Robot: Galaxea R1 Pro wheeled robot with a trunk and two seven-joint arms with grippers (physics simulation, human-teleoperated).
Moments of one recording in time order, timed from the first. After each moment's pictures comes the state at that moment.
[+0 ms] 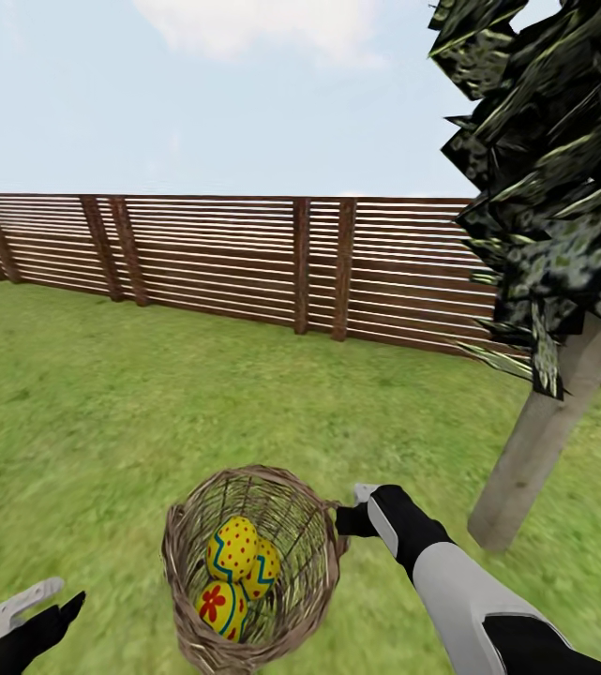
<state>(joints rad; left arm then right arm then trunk) 0.04 0.21 0.35 -1.30 0.46 0.40 -0.02 -0.80 0.16 -0.06 -0.39 0.00 0.65 0.05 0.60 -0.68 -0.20</state>
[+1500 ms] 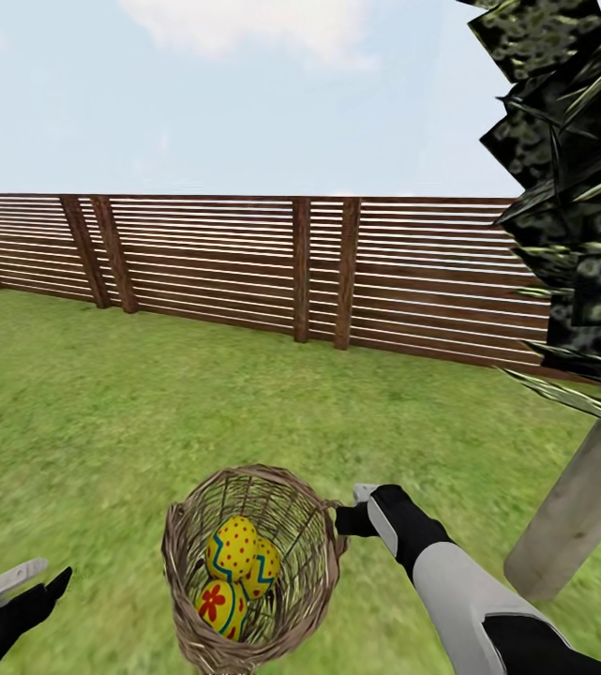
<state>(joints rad) 0.04 0.21 0.40 -1.40 0.46 0.39 -0.01 -0.80 0.16 -0.06 -0.39 0.00 0.65 0.05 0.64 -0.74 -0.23</state>
